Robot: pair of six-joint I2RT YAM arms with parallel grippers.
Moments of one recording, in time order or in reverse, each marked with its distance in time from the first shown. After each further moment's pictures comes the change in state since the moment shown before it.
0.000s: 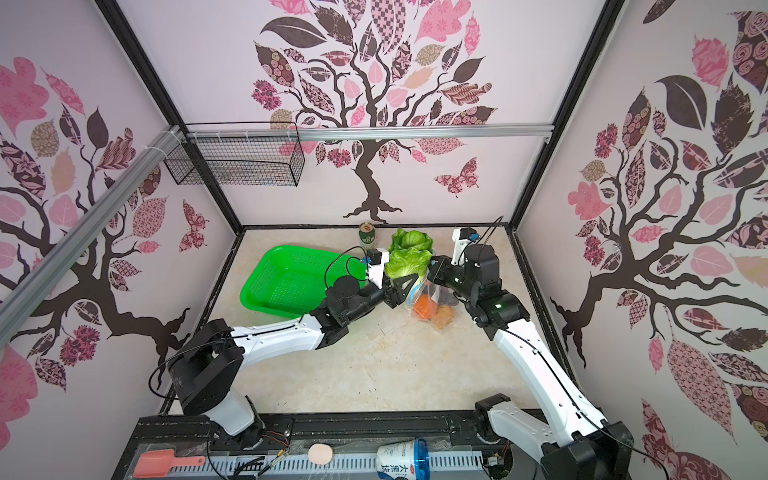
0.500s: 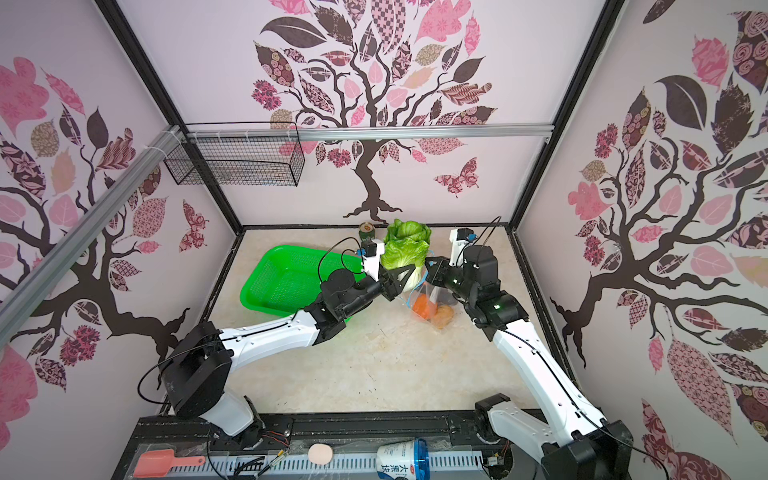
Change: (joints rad) left arm 0.021 -0.034 0.042 -0.022 0.003 -0.028; right arm 0.005 0.000 -0.008 0.012 -0.013 -0.031
